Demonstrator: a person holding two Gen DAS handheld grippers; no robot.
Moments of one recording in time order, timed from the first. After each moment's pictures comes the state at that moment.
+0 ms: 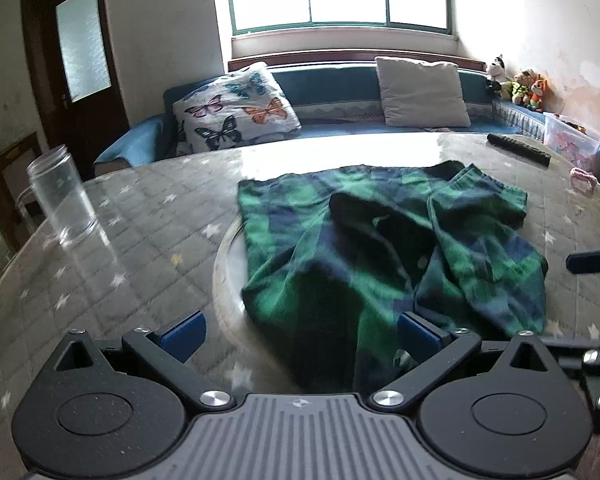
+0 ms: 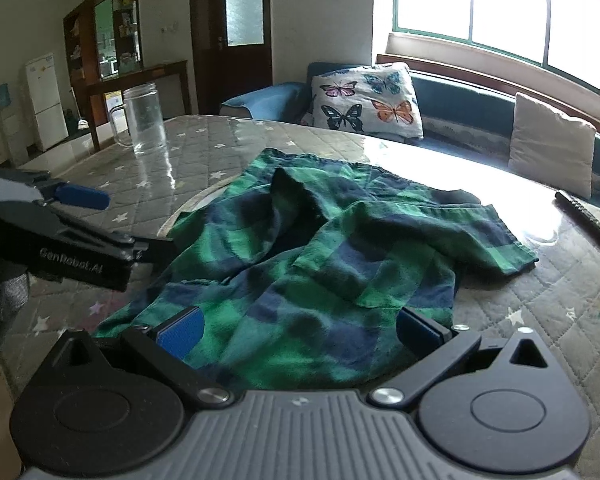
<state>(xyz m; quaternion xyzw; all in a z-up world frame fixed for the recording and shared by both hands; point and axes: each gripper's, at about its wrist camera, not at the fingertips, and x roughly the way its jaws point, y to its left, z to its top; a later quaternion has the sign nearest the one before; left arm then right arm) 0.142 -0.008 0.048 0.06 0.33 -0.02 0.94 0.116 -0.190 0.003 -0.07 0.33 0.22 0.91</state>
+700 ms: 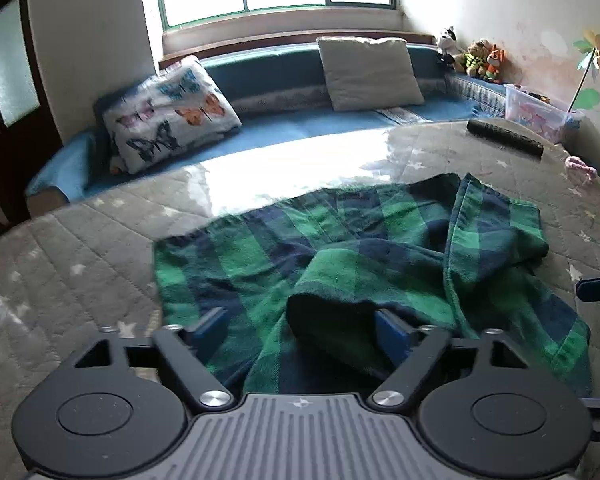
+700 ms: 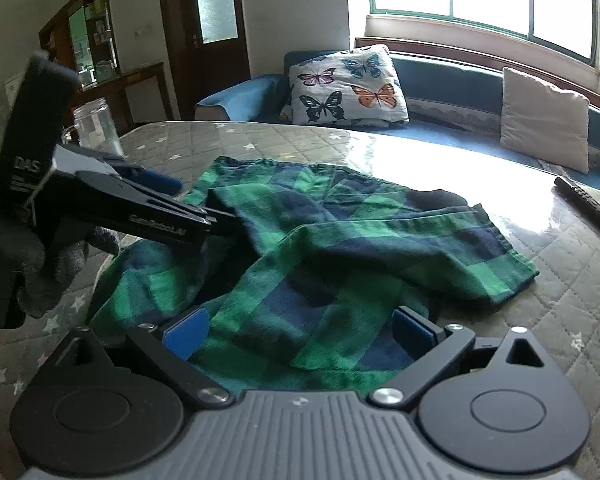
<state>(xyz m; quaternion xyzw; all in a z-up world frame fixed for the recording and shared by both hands) 0.281 -0.034 0.025 0.09 0.36 -0.12 0.92 0.196 -0.210 -0.007 -0.04 0.36 0.20 0.91</state>
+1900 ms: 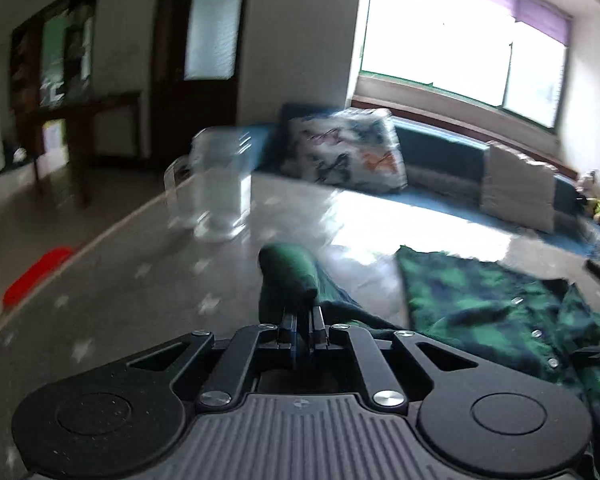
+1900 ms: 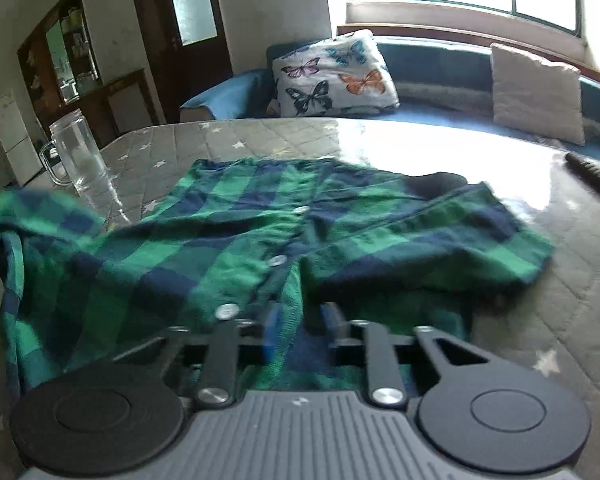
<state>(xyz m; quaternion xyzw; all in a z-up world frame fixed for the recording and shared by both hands) 0.113 0.159 0.063 -0.08 0.28 0.12 0.95 0.222 -0.196 -0.023 0.00 0.37 0.18 0.91</state>
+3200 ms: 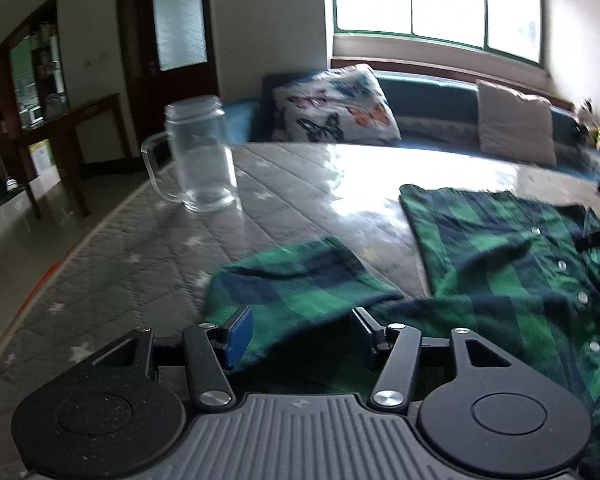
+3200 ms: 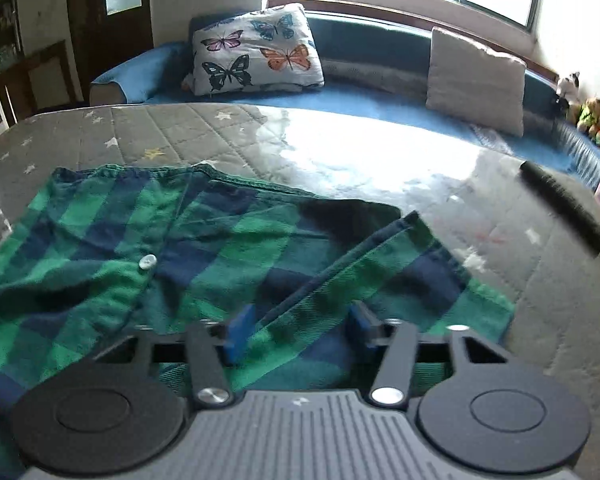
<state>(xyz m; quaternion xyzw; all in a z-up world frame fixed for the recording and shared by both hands) 0.142 0.138 0.031 0.00 0.33 0.09 0.94 0.333 -0.189 -0.046 -0.05 0.41 0.07 0.91</state>
